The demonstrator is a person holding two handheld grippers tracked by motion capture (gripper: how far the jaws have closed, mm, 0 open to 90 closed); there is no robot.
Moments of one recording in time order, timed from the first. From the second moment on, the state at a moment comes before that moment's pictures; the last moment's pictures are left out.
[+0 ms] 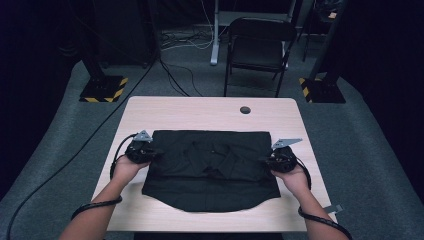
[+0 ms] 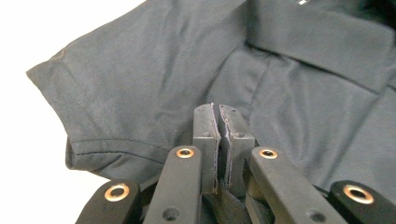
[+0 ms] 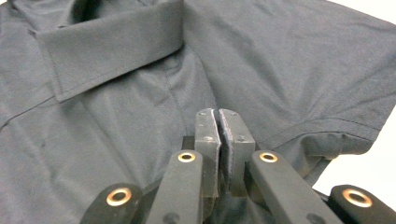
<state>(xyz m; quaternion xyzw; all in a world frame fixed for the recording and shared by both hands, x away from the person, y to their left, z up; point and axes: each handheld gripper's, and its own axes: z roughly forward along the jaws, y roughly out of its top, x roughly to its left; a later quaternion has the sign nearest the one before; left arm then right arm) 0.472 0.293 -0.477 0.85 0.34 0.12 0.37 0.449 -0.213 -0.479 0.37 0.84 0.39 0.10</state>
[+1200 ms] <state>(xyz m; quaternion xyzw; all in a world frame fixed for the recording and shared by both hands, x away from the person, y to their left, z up) 0.411 0.308 -0.486 0.87 0.30 0.09 0.37 0.383 -0.220 -0.480 0.33 0.86 0.38 0.09</state>
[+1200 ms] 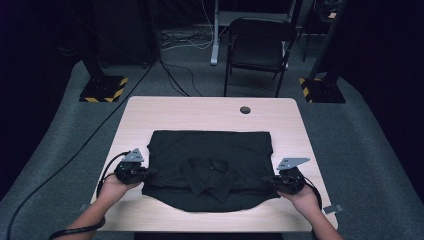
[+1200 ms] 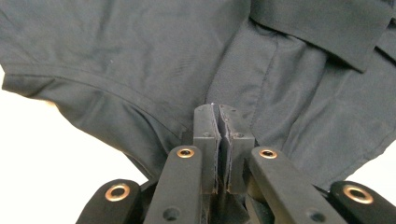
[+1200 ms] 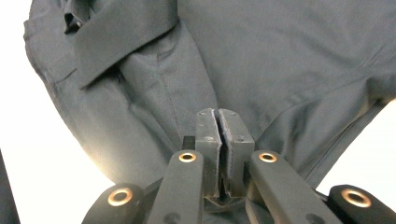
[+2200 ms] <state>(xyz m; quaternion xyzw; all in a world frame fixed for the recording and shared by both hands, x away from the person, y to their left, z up) 0.403 0.305 -0.511 0.87 0.32 0.10 0.35 0.376 -0.216 -0.515 0.38 0.84 0.38 0.08</state>
